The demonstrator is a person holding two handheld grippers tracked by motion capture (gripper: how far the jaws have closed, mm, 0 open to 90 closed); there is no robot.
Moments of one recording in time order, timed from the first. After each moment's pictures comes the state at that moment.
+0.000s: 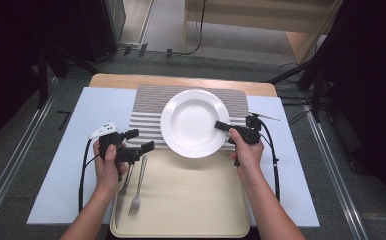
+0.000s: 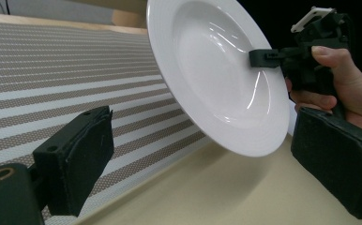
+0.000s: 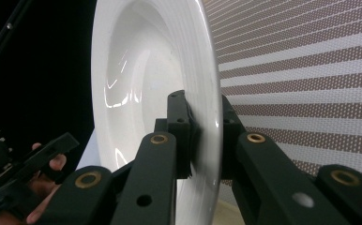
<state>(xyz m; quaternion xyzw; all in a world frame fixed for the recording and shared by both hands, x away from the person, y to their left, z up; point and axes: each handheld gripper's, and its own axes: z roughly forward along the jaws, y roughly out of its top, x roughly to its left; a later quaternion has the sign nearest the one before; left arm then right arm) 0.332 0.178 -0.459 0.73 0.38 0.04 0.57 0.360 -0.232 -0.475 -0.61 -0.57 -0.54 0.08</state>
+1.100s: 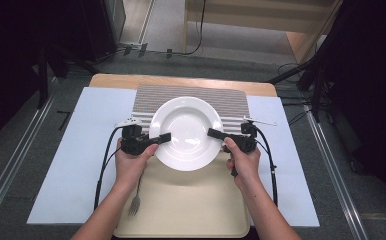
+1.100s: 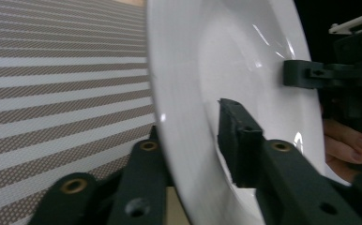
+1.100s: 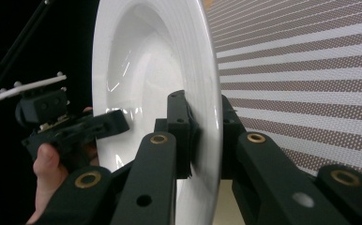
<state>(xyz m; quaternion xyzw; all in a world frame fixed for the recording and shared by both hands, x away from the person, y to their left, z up) 0.348 0.133 -0.460 0.72 0.43 -0.02 0.54 0.332 -0.212 -0.465 -0.55 -0.60 -0.57 0.10</state>
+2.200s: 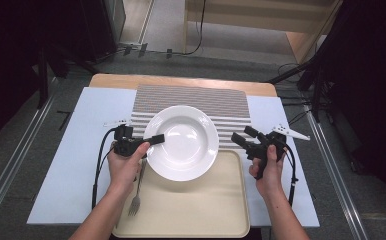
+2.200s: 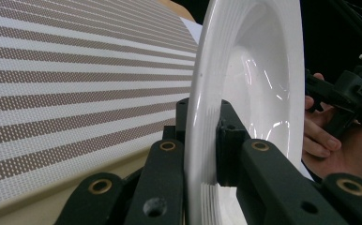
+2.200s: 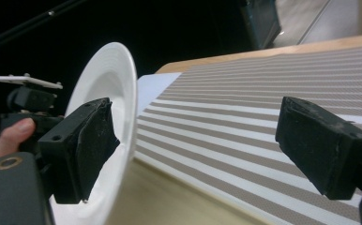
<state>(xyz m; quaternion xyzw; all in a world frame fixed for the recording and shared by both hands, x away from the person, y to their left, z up) 0.343 0.152 -0.463 0.69 0.47 -0.09 0.55 0.291 -0.275 -0.459 -0.48 -0.62 -0.62 -0.09</state>
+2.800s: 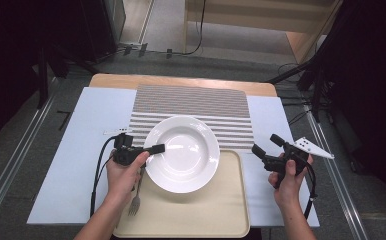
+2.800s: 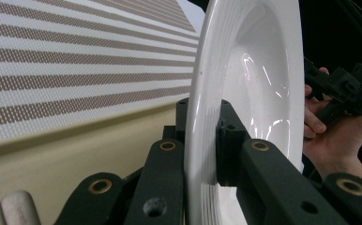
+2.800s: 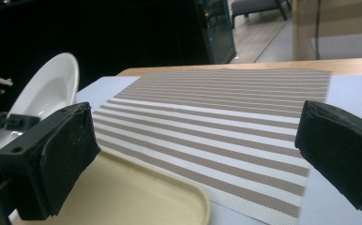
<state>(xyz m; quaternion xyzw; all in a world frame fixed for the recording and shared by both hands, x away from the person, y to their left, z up) 0.322 0.155 -0.472 0.70 0.47 -0.11 0.53 0.252 -0.317 -0.467 -0.48 -0.62 -0.59 -0.20</state>
